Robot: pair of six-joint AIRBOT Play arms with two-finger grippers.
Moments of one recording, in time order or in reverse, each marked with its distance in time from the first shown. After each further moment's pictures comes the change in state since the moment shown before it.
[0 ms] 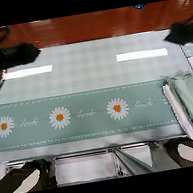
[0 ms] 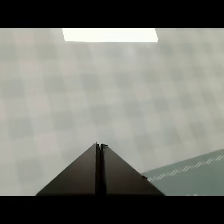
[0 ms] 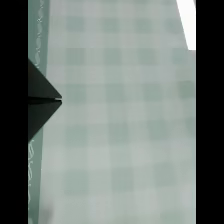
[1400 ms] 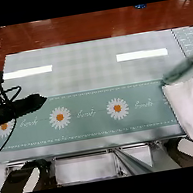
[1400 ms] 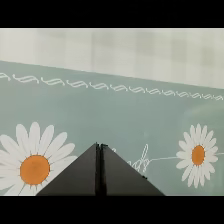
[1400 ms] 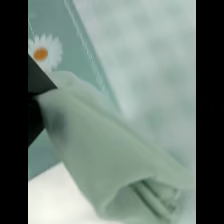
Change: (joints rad) left arm 0.135 0.409 -0.582 -0.081 -0.077 -0.100; right arm -0.543 0.074 0.286 0.004 0.632 0.171
